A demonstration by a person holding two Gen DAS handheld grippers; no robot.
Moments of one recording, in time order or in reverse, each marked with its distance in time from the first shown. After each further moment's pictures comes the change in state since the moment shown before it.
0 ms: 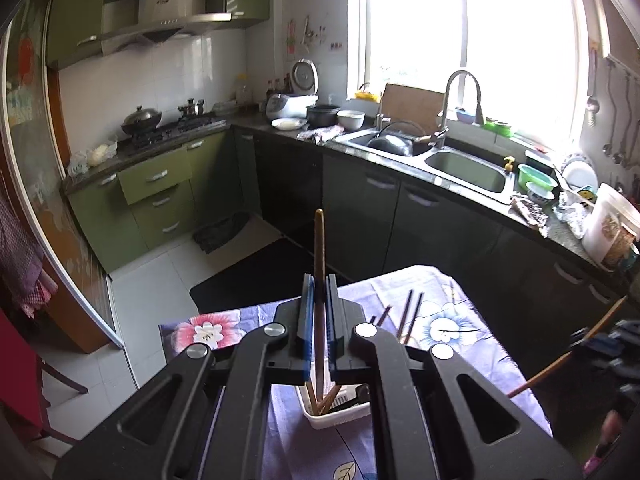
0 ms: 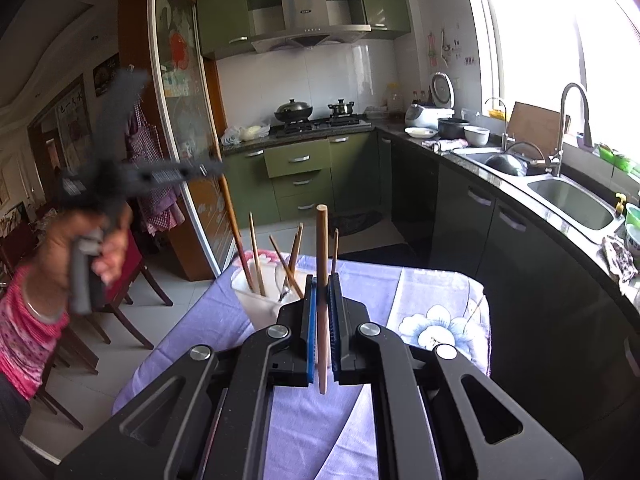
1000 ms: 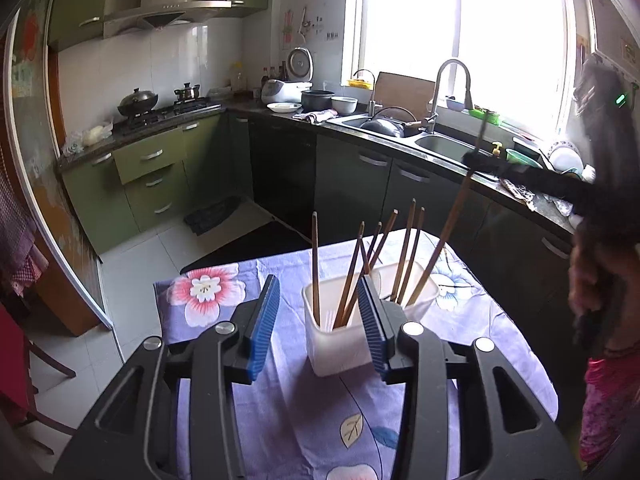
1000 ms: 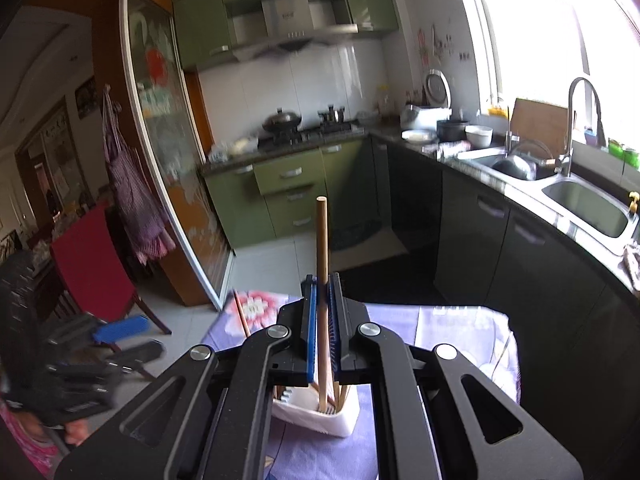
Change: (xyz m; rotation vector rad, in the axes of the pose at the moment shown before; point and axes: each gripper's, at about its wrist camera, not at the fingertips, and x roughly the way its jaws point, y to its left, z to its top) left arm -0.033 0.025 -0.085 -0.018 0.011 -0.056; right arm 0.122 0.005 0.075 0.078 0.030 -0.018
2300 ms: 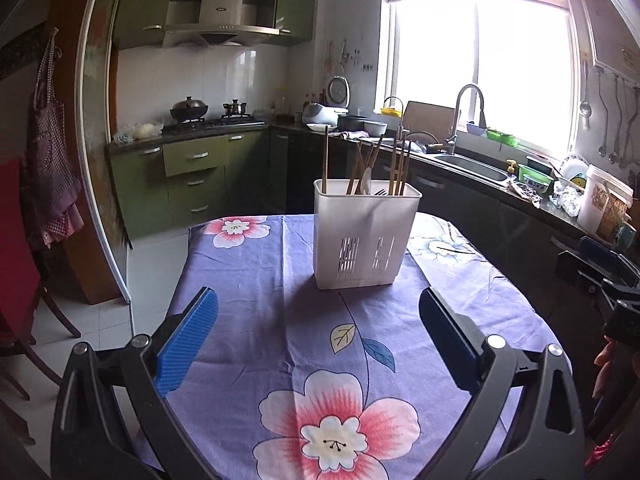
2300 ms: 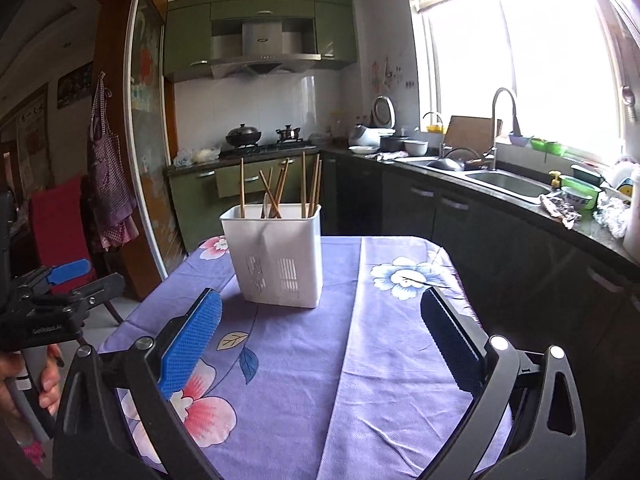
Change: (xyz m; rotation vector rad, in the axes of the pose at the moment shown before) left arm -0.086 -0.044 -0.171 -0.093 -0.160 0.129; right arm -0.156 0.041 -0.267 -0.033 -0.193 -0.235
